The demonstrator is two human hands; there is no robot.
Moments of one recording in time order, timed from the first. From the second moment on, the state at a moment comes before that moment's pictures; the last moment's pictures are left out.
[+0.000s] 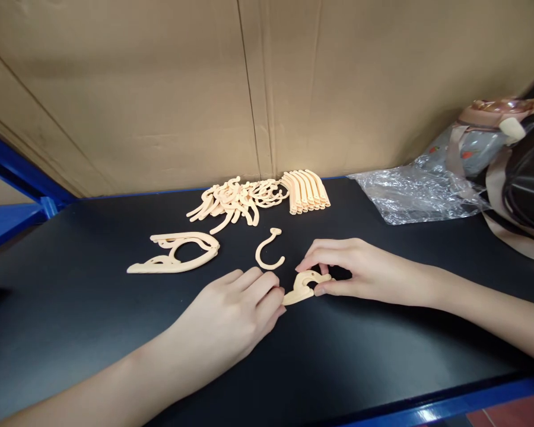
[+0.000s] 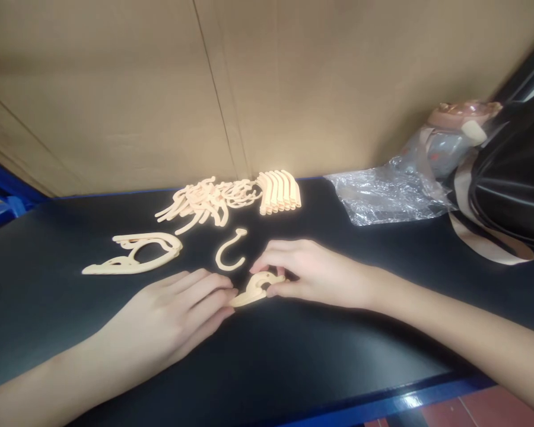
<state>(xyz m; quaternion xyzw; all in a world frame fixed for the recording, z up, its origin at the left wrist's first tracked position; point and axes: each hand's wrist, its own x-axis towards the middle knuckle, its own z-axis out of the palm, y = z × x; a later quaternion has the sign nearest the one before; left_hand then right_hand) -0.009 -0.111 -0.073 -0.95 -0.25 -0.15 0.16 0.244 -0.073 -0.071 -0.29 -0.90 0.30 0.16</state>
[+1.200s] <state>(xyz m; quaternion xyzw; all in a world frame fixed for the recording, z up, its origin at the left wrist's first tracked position) -0.027 -0.087 -0.065 -0.92 -0.28 -0.23 0.14 0.272 -0.015 -0.060 -0.47 -0.84 0.02 0.26</state>
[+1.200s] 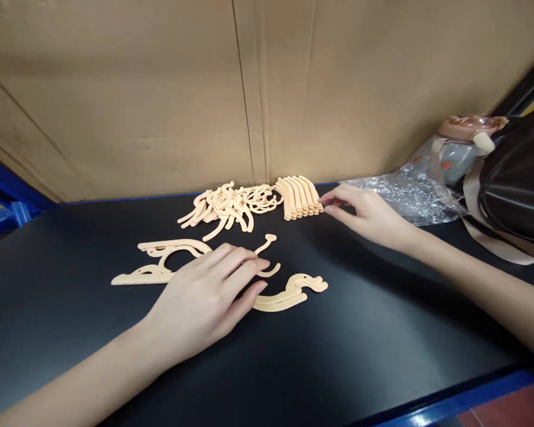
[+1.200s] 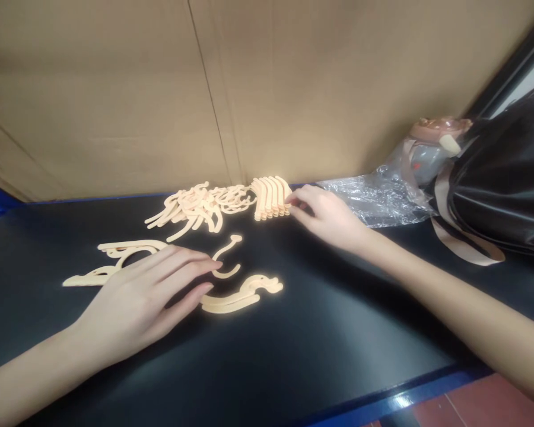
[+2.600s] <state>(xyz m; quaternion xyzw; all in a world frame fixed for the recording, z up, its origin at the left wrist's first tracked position) -0.033 -0.079 -0.071 -0.92 -0.30 -0.22 0.10 0.257 0.078 -0.055 -0.65 -0.74 0.05 0.14</state>
